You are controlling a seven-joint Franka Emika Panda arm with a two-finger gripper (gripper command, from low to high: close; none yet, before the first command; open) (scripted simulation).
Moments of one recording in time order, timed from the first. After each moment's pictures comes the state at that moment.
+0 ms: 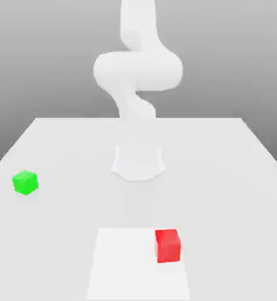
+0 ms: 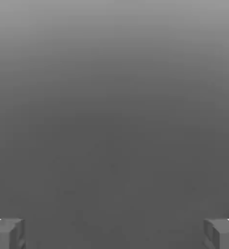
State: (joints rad) arm 0.02 -0.72 -0.01 -2.35 0.02 2.35 0.79
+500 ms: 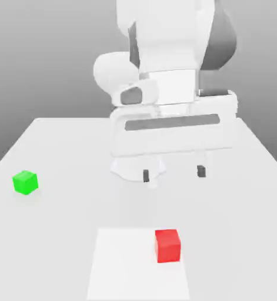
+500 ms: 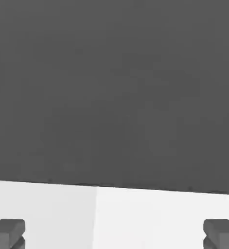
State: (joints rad) arm 0.11 -0.16 0.03 -2.66 0.08 2.67 0.79
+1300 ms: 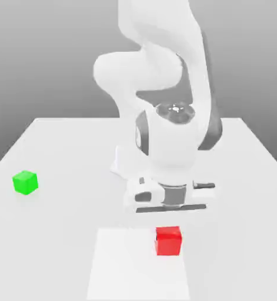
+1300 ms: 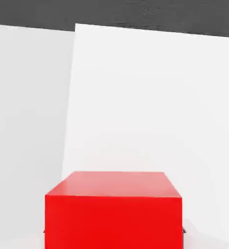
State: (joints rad) arm 0.13 0.06 0.04 -2.75 -0.01 2.81 0.87
